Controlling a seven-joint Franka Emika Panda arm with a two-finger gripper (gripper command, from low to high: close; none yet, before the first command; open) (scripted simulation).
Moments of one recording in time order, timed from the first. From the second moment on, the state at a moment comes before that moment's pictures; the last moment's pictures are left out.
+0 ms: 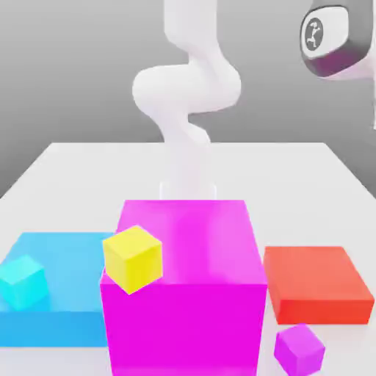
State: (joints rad) arm 0.33 0.20 0.10 -2.05 -0.06 2.45 0.00
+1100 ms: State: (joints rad) arm 0.08 0.33 -0.02 -2.01 -0.13 2.47 -0.49
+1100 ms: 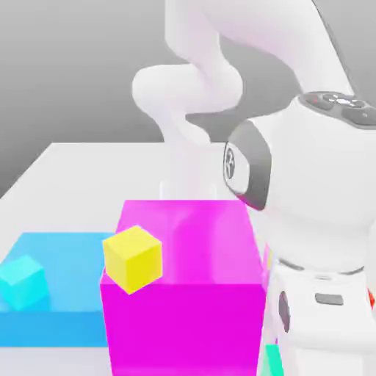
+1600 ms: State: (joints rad) arm -0.36 0.07 -0.24 -2.31 0.09 2.37 -1.26
